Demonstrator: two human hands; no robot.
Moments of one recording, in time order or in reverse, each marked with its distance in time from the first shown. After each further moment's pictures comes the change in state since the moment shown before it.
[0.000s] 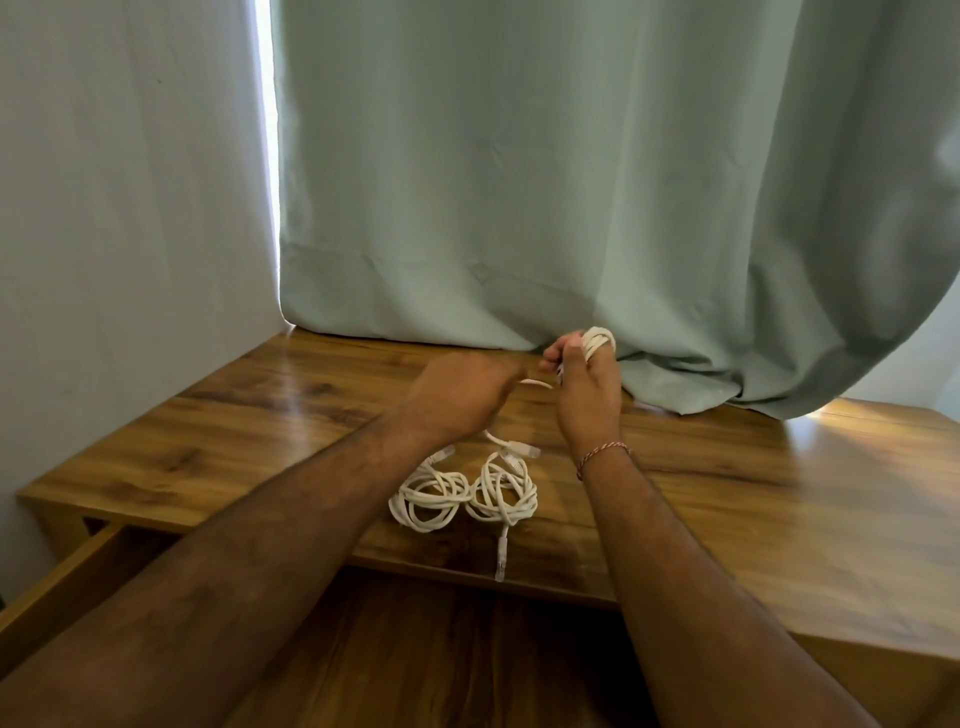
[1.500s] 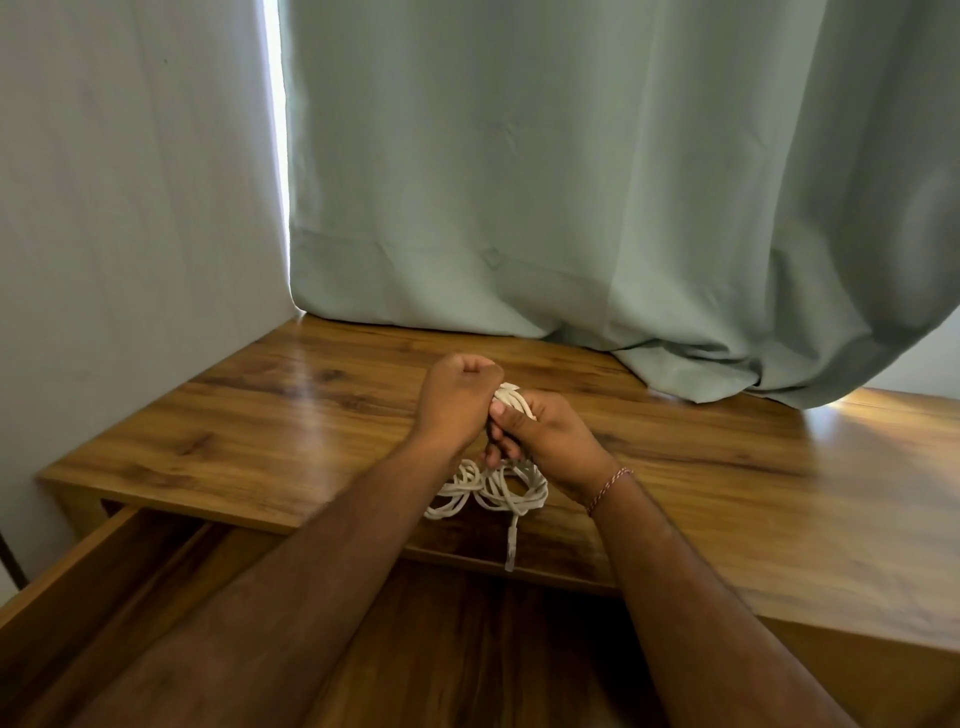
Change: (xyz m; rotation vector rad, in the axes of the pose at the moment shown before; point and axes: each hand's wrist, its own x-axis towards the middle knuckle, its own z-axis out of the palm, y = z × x) left_hand -0.035 0.033 -0.006 -1.280 0.147 -0.921; right_hand -0.051 0.004 0.001 0.056 -0.778 0.210
